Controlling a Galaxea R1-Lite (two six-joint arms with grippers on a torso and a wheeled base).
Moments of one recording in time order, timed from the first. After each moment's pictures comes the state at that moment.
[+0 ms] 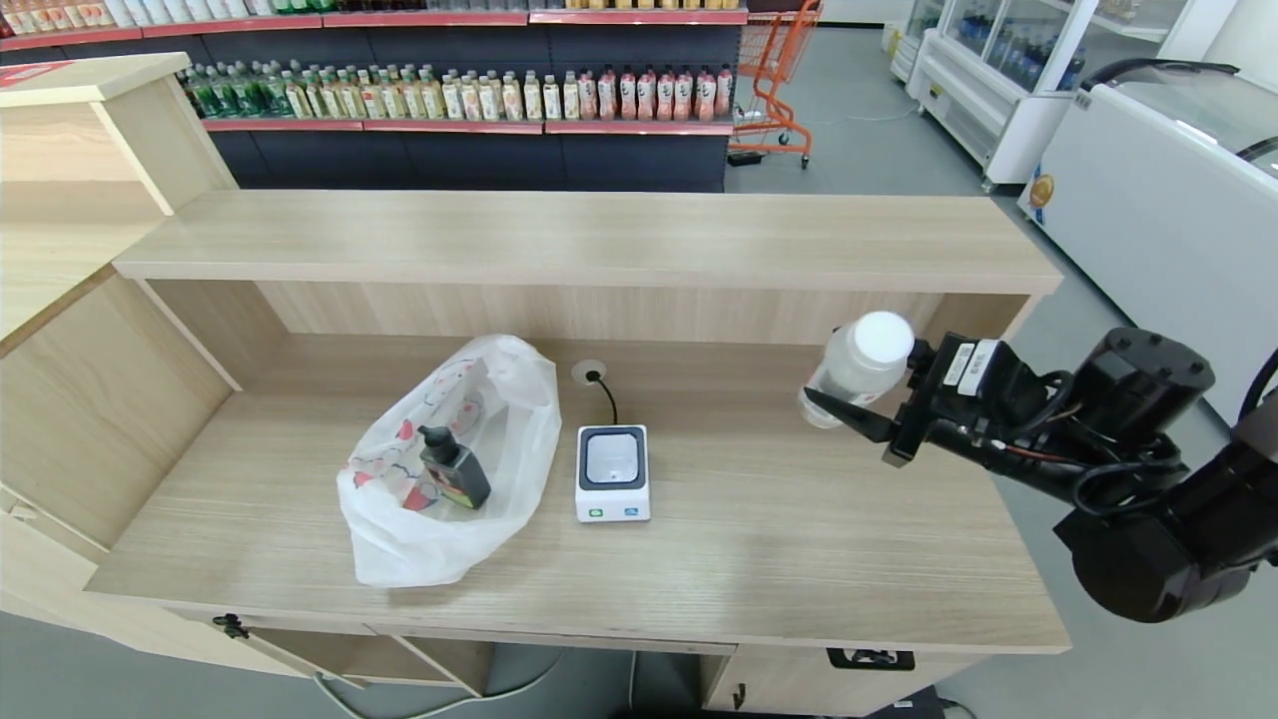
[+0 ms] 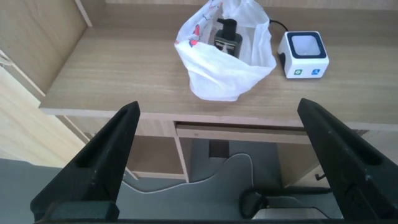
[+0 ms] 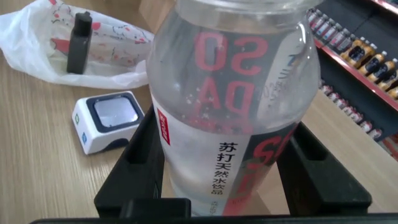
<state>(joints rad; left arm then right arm) 0.00 0.00 0.00 0.00 0.00 0.01 0.22 1.97 -0.67 -1.57 0.78 -0.63</state>
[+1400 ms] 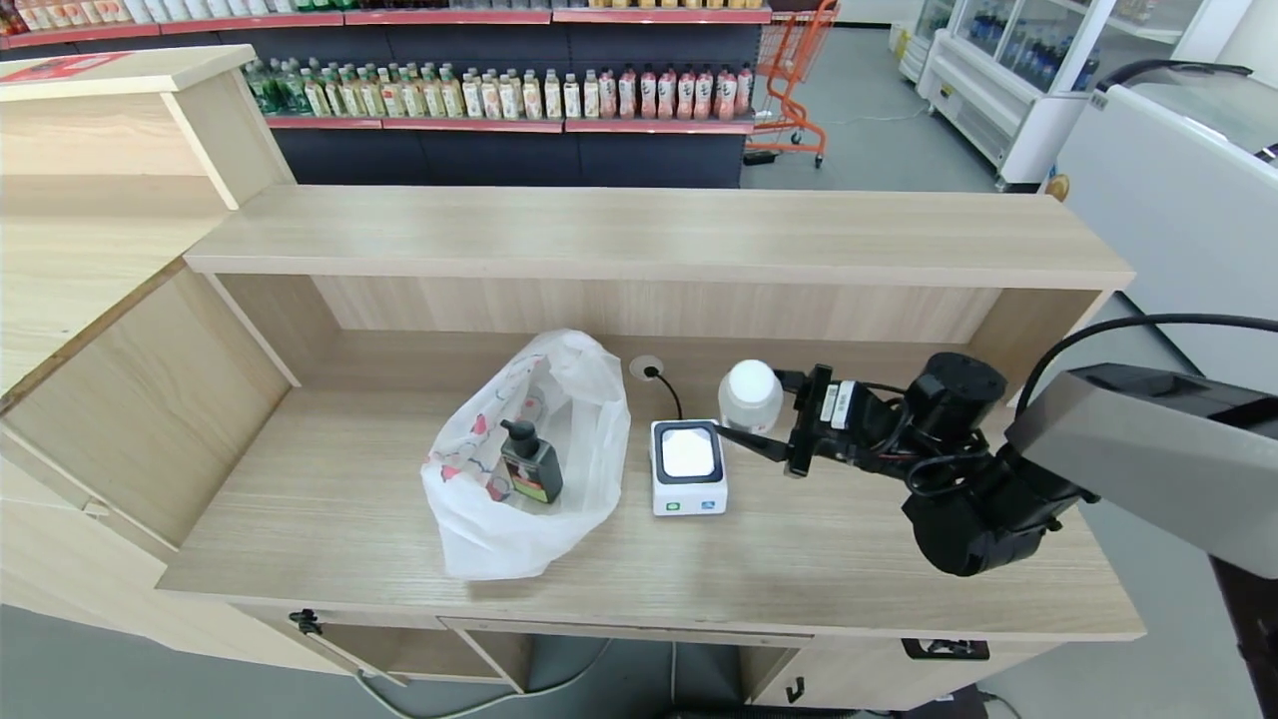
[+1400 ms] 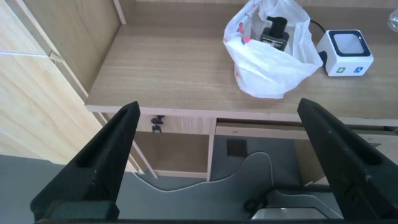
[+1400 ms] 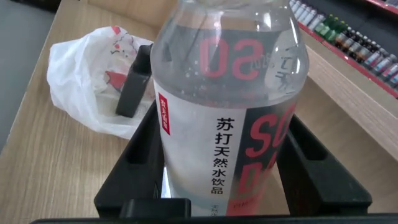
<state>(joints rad) 0.00 0.00 0.00 0.00 0.00 0.01 0.31 2.33 -1.04 -1.57 0.95 -0.62</state>
